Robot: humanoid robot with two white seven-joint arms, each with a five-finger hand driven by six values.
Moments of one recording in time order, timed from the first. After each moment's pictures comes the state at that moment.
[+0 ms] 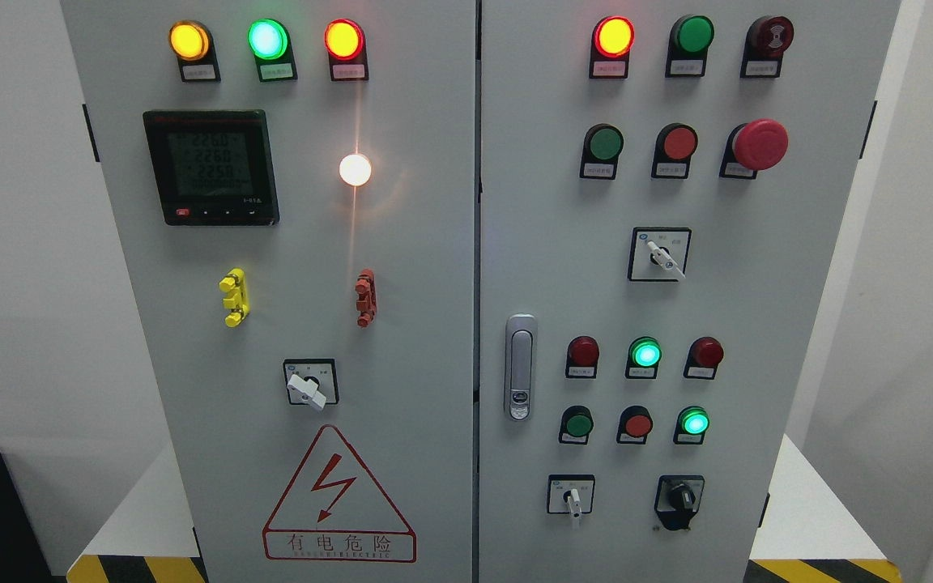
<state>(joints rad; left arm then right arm) 0.08 -0.09 -0.10 -0.09 0.08 -0.06 0.03 0.00 0.05 -0.12 -0.10 0.00 0.06 0.19</state>
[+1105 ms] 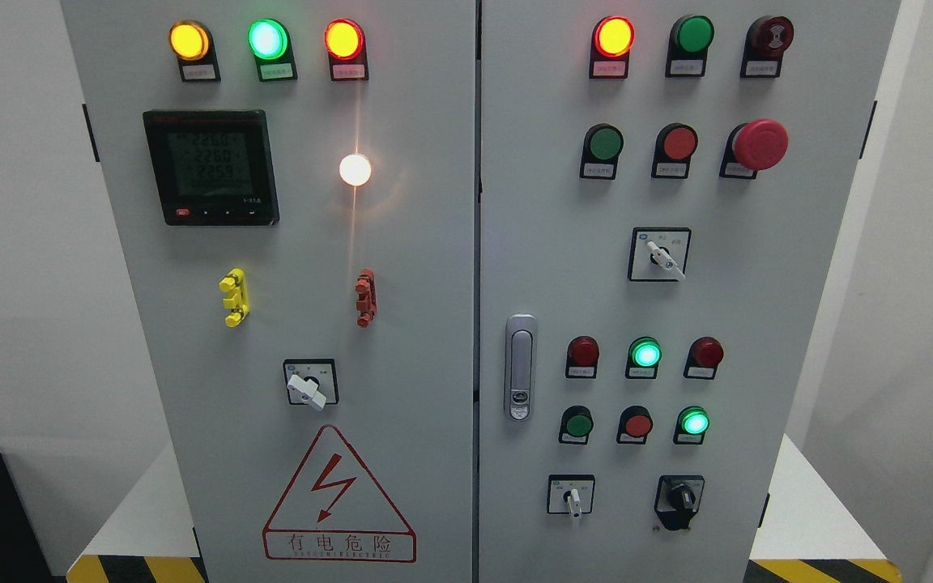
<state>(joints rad) 0.08 -0.09 -0.10 -0.09 0.08 -0.06 0.03 0.04 0.04 -0.02 -0.16 0.04 -0.03 0.12</state>
